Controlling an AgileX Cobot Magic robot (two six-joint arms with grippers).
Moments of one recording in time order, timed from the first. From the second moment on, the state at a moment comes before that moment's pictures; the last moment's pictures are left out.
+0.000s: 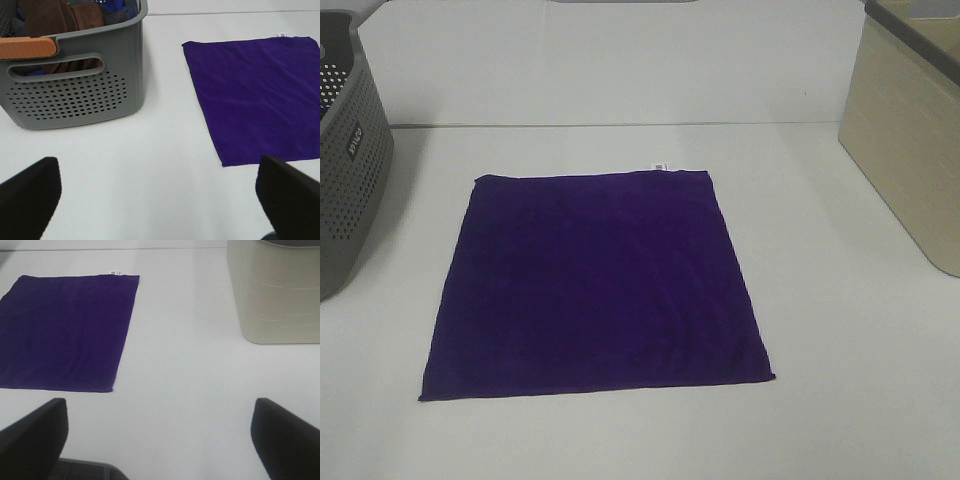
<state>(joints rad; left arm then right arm) 0.08 -0.01 -0.50 -0.14 1.06 0.09 0.09 0.00 -0.50 0.07 1.06 0.00</state>
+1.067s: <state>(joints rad) 0.08 -0.01 -0.50 -0.14 1.06 0.09 0.09 0.00 -0.50 0.07 1.06 0.00</state>
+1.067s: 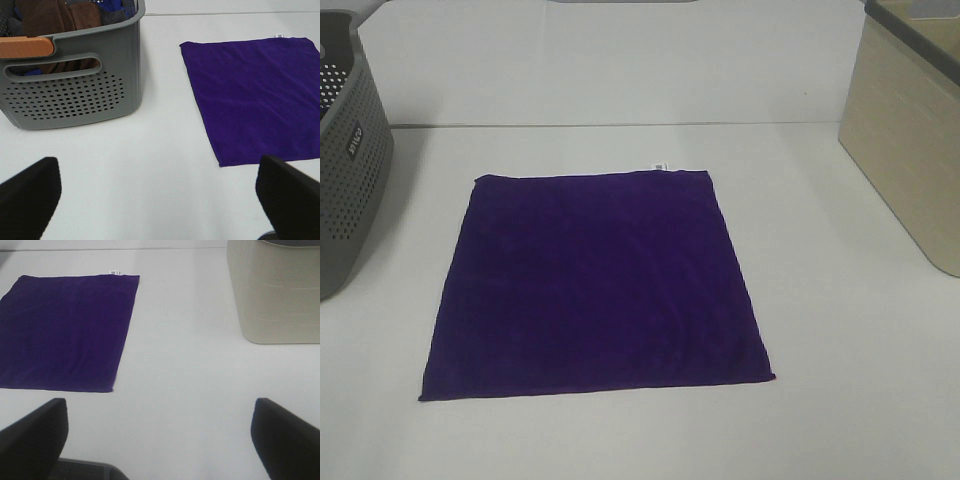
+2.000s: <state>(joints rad) 0.08 -0.01 -0.50 -0.15 1.06 0.09 0.09 0.00 -0.50 0.08 1.06 0.01</state>
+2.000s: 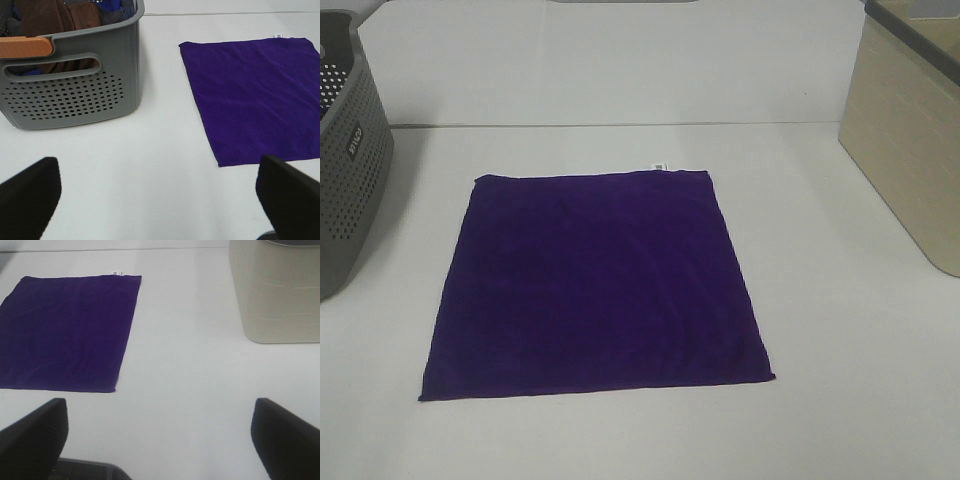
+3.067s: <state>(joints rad) 0.08 0.92 -0.71 -0.16 0.97 0.15 0.09 1.10 -0.86 0.11 0.99 -0.08</state>
